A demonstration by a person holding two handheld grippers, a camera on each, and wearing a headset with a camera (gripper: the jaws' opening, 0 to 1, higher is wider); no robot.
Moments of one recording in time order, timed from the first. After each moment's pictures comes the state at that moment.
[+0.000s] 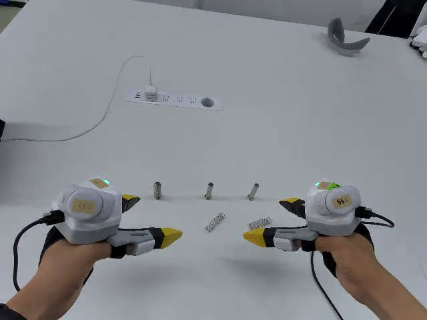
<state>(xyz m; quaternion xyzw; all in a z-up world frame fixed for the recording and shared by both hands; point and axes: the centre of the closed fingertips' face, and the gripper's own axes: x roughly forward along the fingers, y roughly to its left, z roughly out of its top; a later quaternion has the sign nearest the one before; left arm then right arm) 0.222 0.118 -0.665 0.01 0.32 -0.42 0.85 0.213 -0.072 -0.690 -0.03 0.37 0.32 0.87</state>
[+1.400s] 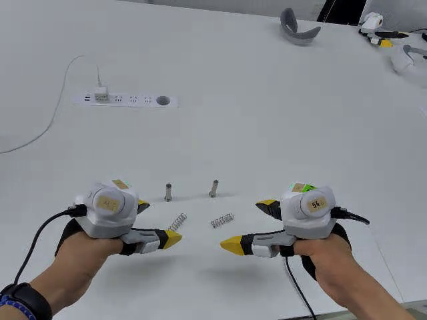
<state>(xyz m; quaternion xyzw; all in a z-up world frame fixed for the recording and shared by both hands) 0.233 0.032 -0.713 0.08 0.35 -0.49 0.80 0.190 -0.095 -0.686 -0.03 0.37 0.31 0.87</state>
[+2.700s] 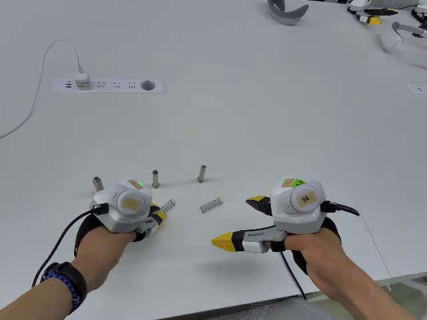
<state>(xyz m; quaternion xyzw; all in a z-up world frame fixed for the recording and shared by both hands) 0.246 0.016 -0.768 0.14 0.36 -0.45 0.81 0.167 -0.091 -0.701 -0.01 0.39 0.32 0.87</state>
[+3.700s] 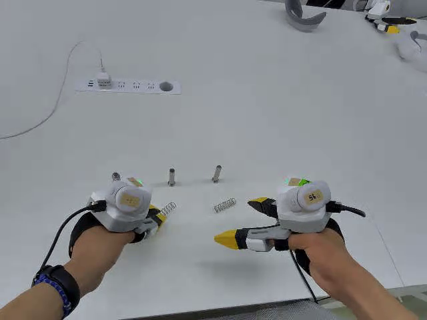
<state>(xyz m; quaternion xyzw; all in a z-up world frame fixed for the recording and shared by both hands) 0.230 0.055 -0.755 0.13 0.38 -0.44 0.81 0.174 -0.069 -0.694 0.01 0.38 0.33 0.86</state>
